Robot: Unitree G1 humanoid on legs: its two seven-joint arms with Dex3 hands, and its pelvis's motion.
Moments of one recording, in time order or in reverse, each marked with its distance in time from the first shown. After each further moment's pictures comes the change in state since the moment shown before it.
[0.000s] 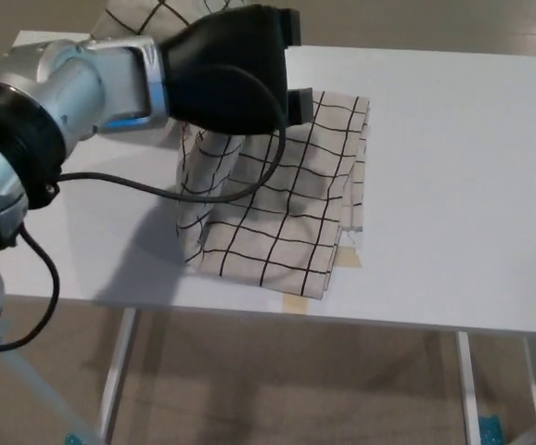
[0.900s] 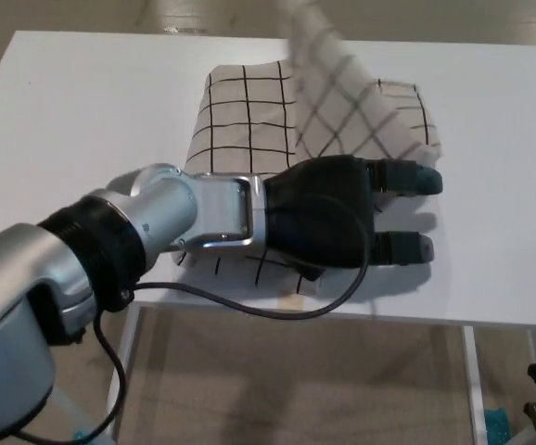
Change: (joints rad) left_arm 0.248 -0.135 0.078 -0.265 -0.142 -0.089 -0.364; right_arm -0.082 0.060 0.066 0.006 -0.043 0.023 0.049
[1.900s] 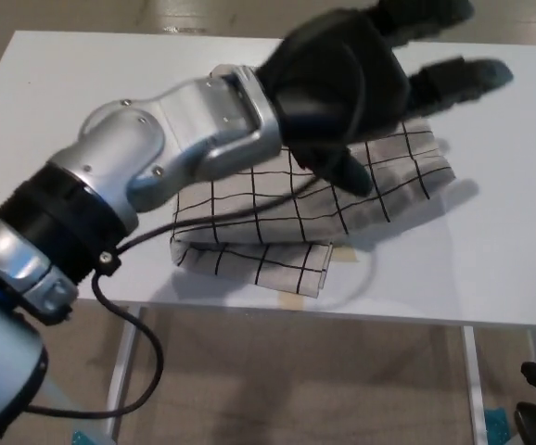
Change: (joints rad) left_arm 0.033 0.033 0.437 -0.236 -0.372 0.064 -0.422; right_arm -0.006 0.000 0.036 0.037 0.000 0.000 0.000
